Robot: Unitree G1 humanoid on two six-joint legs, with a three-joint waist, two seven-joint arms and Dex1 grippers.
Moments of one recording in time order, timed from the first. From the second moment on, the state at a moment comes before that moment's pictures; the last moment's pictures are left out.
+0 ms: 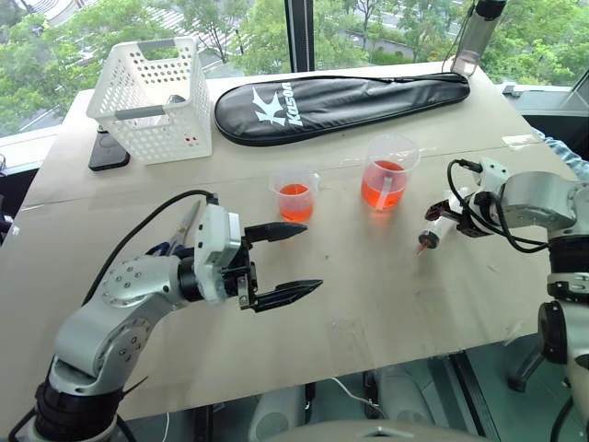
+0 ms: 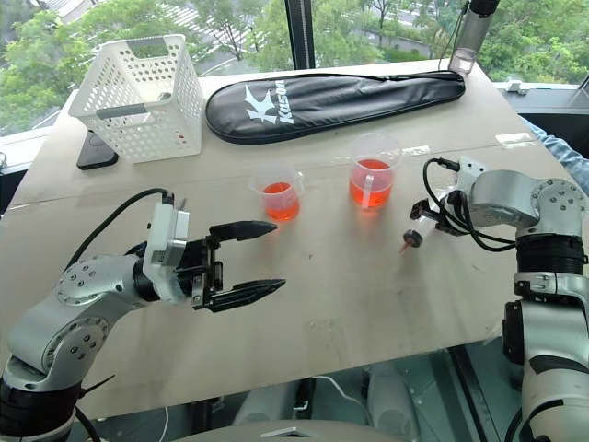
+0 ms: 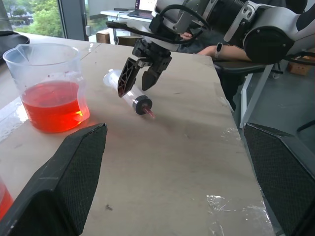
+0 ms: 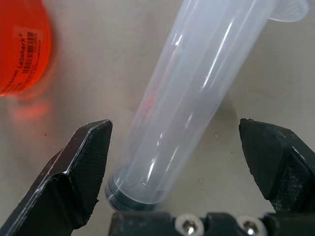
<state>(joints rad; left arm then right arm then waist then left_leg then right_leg) -0.07 0.73 0.13 -0.61 -0.77 0.50 -0.96 -0.82 -0.61 -0.11 0.44 1.95 1.33 -1.29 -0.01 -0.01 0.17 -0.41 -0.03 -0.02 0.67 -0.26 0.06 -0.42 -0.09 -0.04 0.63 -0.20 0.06</state>
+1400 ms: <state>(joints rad) -0.08 0.70 0.08 -0.61 -0.73 0.47 -0.93 -0.74 -1.12 0.30 0.08 1.27 1.61 0.06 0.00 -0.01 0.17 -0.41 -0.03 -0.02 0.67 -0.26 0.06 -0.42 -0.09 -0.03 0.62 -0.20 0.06</state>
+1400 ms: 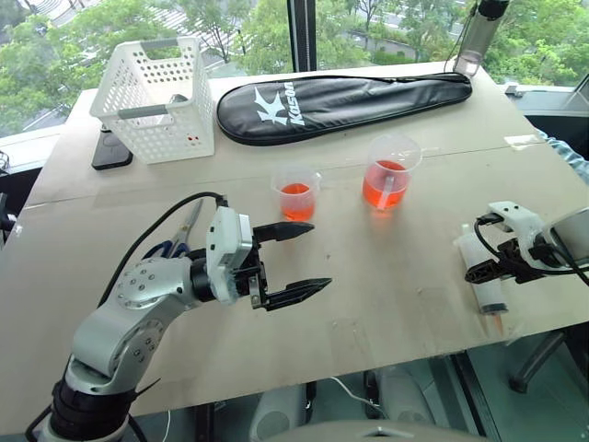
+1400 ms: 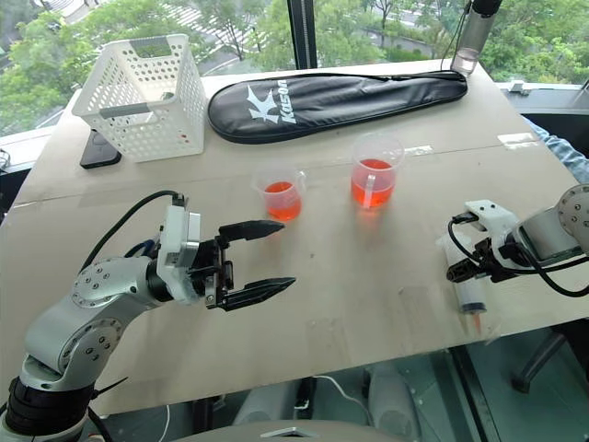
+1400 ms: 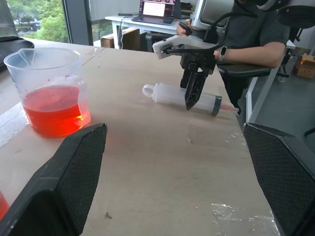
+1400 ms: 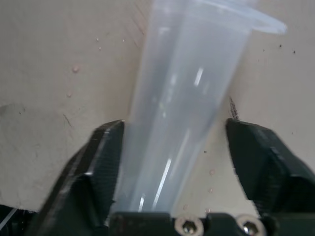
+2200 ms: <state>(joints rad) -0.37 0.65 0.04 -0.45 -0.75 0.53 -0.93 -0.62 -0.65 -0.31 -0.64 1.25 0.94 -0.20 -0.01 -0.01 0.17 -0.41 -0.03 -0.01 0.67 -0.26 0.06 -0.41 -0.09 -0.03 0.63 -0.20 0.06</state>
